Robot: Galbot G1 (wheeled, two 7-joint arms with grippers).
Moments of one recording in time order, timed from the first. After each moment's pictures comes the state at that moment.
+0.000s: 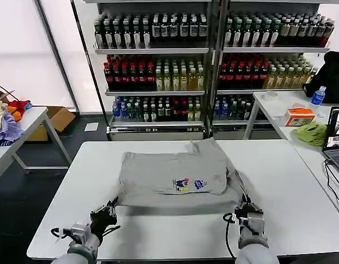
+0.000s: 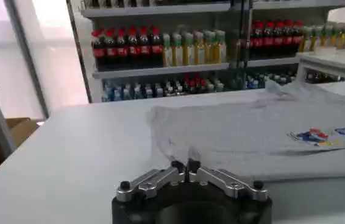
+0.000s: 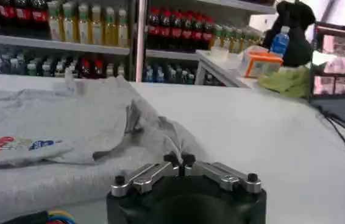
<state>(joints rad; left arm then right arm) 1.56 -1.24 -0.50 -2.13 -0.25 0.43 -0.04 -1.52 1.26 0.38 2.16 0.29 -0.54 0.58</state>
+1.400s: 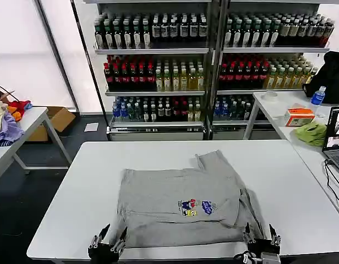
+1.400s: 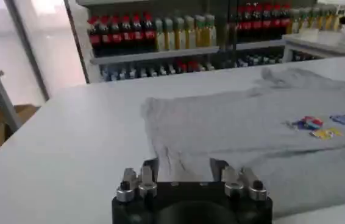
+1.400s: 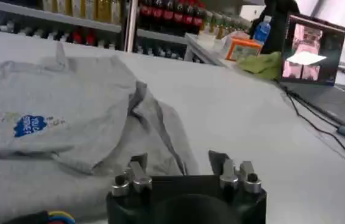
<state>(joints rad) 1.83 -1.34 -0.50 -2.30 -0.11 0.37 -0.04 -1.67 1.24 0.40 2.19 0.20 -0.47 0.55</state>
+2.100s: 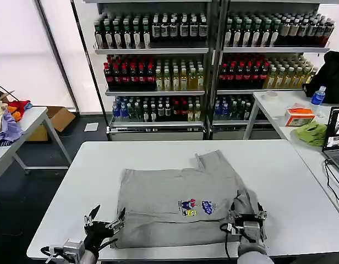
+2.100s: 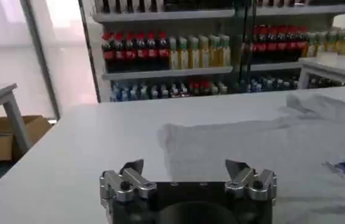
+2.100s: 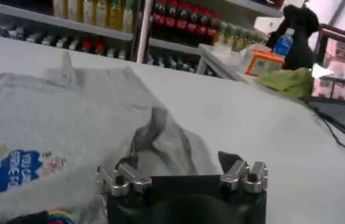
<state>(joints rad) 1.63 -1.30 -0.55 -2.20 -0.22 0.43 -0.03 -1.31 1.31 0.31 1.94 0.17 -0.56 0.51</state>
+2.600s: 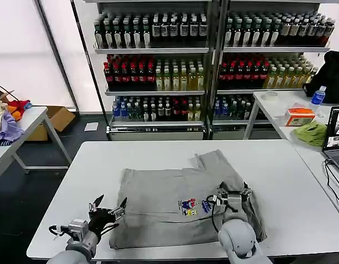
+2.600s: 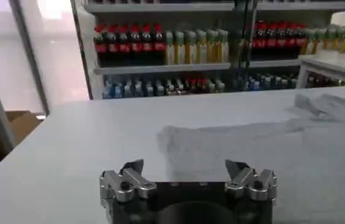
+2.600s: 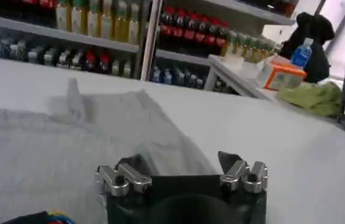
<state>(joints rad) 1.44 -1.23 -0.51 -2.06 -0.32 0.49 -0.03 -1.03 1.38 0.27 1.73 0.17 -0.57 0.52</state>
